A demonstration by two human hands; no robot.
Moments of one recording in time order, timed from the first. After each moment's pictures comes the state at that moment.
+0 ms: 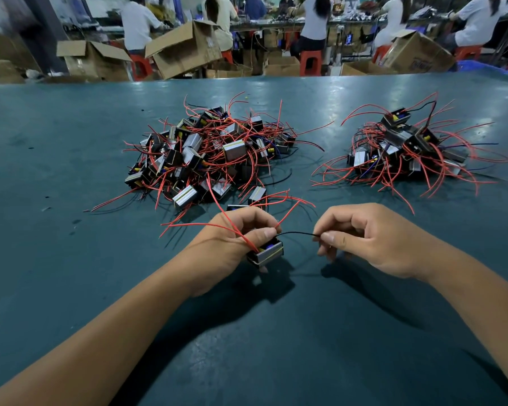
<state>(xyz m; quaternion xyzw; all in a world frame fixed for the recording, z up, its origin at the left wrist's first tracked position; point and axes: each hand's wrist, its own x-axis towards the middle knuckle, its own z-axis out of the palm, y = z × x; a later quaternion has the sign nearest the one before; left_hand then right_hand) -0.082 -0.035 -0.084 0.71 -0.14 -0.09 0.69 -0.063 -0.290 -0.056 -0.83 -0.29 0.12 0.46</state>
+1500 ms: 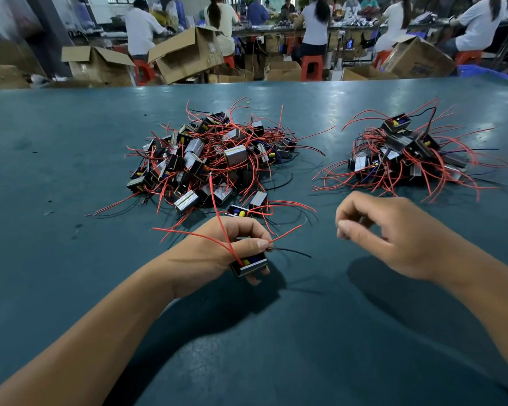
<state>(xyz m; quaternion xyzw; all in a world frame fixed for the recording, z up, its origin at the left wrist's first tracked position) -0.081 -0.022 -0.077 0.70 -0.14 -0.16 0.68 -0.062 -0.304 -0.043 -0.88 -0.35 -0.06 0.31</state>
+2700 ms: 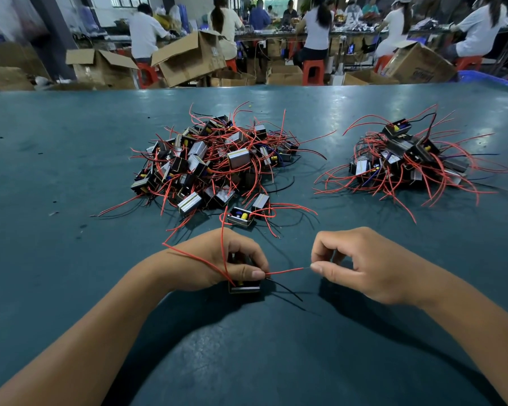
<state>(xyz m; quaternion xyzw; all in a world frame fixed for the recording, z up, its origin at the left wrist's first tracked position) -0.072 0.003 -0.078 0.84 -0.28 -0.17 0.43 -0.071 -0.282 -0.066 -0.87 -0.38 0.05 0.30</state>
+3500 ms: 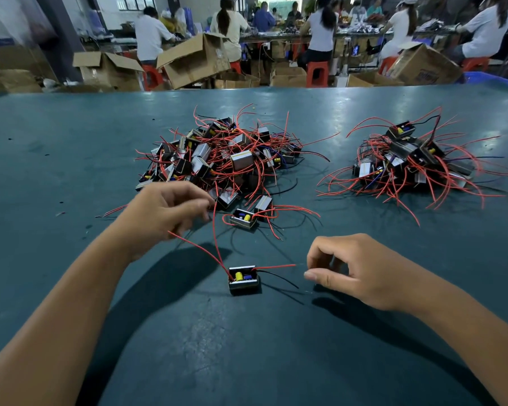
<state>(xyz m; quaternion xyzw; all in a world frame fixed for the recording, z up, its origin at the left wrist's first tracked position) -0.056 0.065 -0.053 0.81 -0.11 0.05 0.57 -0.073 -0.277 -0.070 -0.88 -0.37 0.05 0.31</state>
